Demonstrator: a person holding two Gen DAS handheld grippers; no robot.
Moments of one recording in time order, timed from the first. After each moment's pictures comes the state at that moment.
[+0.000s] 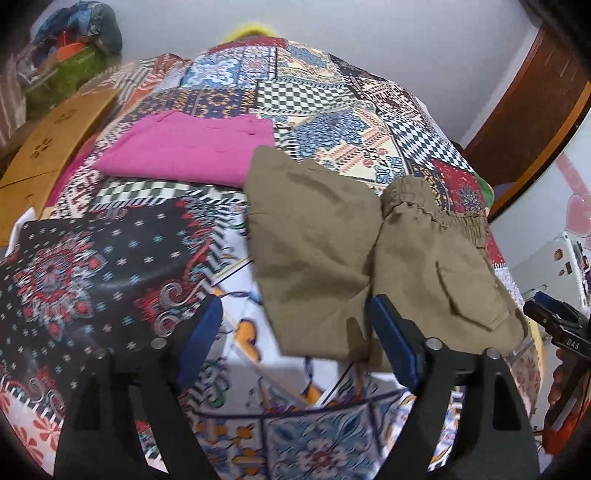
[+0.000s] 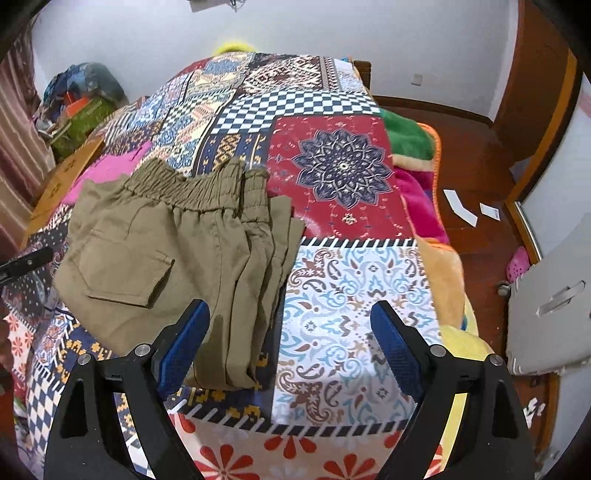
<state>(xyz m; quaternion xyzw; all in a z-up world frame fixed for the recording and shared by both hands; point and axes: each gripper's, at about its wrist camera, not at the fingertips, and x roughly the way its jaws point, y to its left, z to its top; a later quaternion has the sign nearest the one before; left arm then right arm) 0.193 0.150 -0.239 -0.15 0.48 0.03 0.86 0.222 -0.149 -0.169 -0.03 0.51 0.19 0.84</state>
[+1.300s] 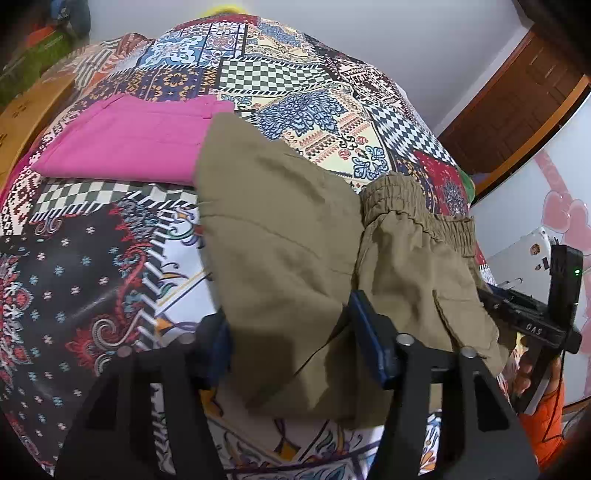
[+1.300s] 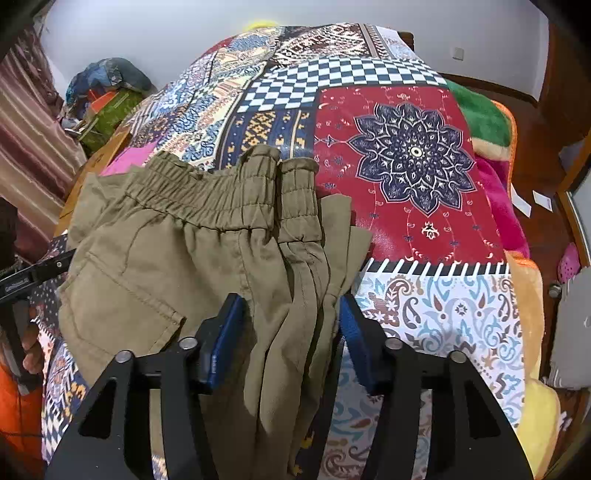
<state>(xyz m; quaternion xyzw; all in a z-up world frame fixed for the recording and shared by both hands) 0.230 0.155 -0.263 -0.17 0.50 -0.03 0.85 0.264 -0.106 -0.211 0.01 0.55 0.27 0.79</state>
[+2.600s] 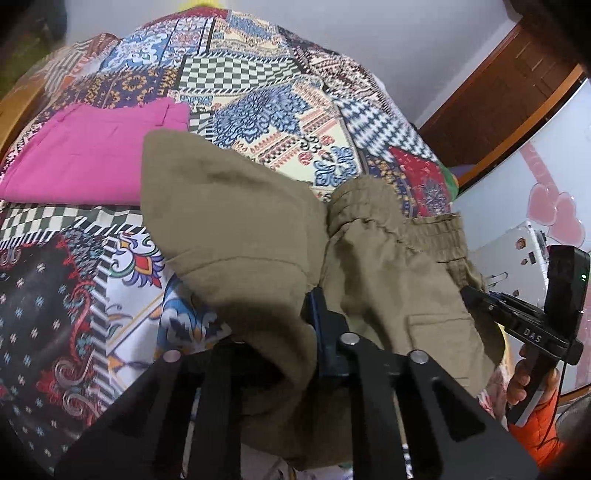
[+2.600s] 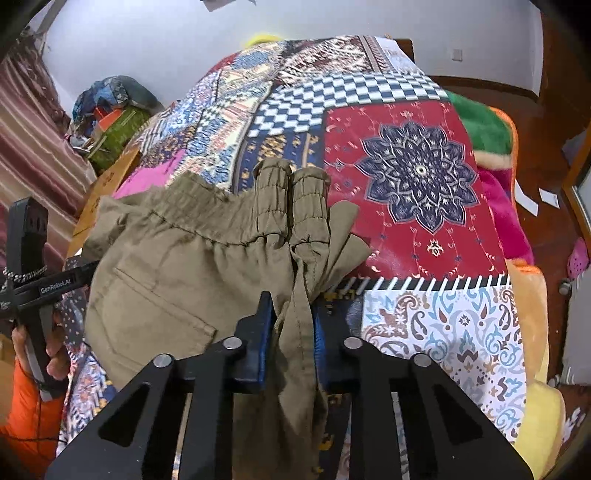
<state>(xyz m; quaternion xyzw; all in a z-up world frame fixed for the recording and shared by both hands) 0.261 0.128 -0.259 -0.18 0.50 -0.08 0.84 0.260 -0.114 -0.191 0.04 0.53 0.28 0.80</state>
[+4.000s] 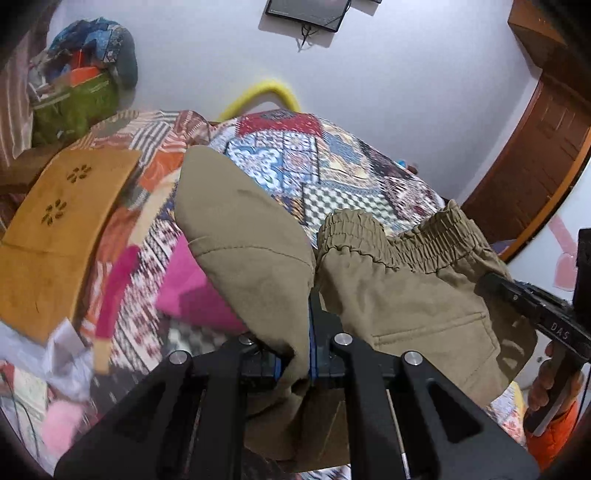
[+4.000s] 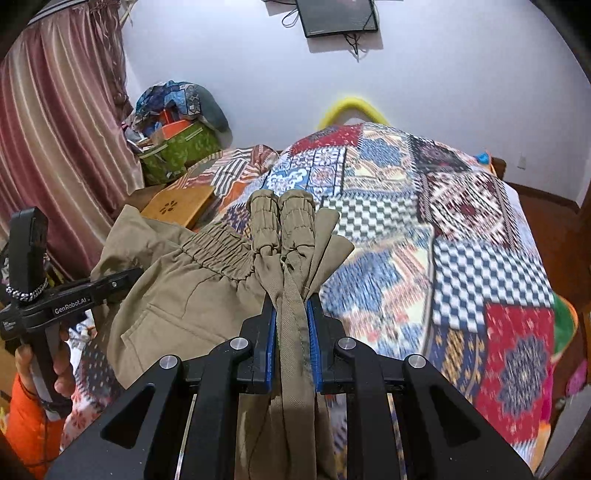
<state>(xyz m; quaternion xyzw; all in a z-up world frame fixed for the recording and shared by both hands) 0.260 0.315 -0.153 -0.17 0.39 0.04 0.90 0.298 0.096 -0.083 -0.02 0.41 0.37 0.83</state>
